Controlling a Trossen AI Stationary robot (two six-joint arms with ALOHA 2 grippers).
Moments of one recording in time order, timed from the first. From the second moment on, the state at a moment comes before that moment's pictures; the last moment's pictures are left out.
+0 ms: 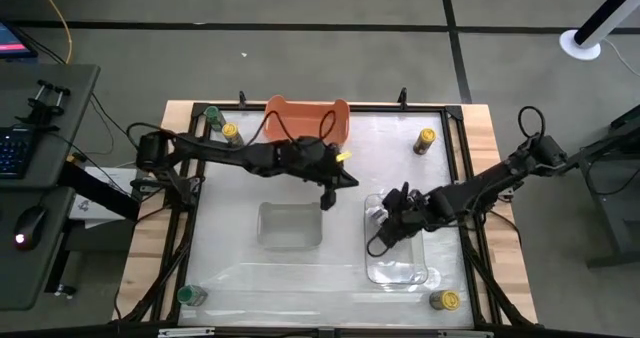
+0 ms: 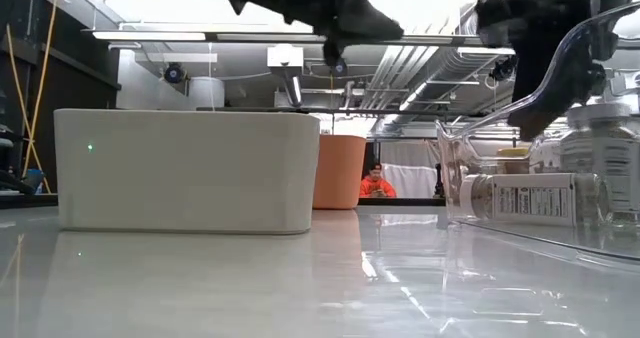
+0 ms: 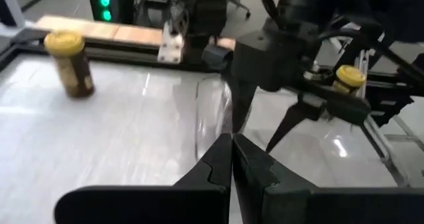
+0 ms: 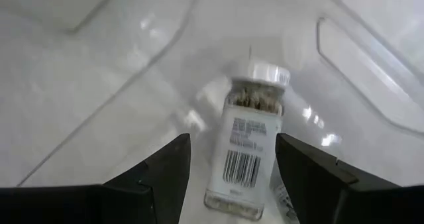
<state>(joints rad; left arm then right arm) 0.06 1.74 1.25 0.08 0.15 -0.09 0.41 1.37 0.90 -0.76 0.28 1.12</state>
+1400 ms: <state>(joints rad) 0.03 1.64 1.03 0.25 0.15 -0.23 0.25 1.58 0.90 -0.80 0.04 1.21</state>
